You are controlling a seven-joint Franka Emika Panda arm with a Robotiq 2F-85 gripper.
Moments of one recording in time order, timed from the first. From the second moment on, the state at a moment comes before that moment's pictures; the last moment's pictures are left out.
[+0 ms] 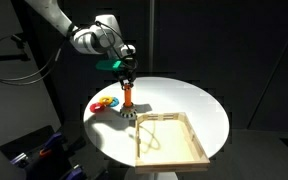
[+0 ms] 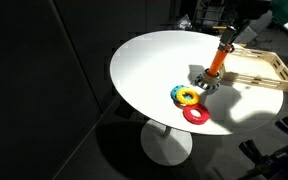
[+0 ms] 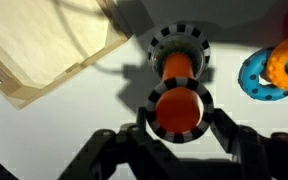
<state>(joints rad) 0.07 0.12 0.02 -2.30 -0.17 2.61 -0.02</state>
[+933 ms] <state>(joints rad) 0.05 0.22 0.05 -2.25 0.06 2.58 -0.11</state>
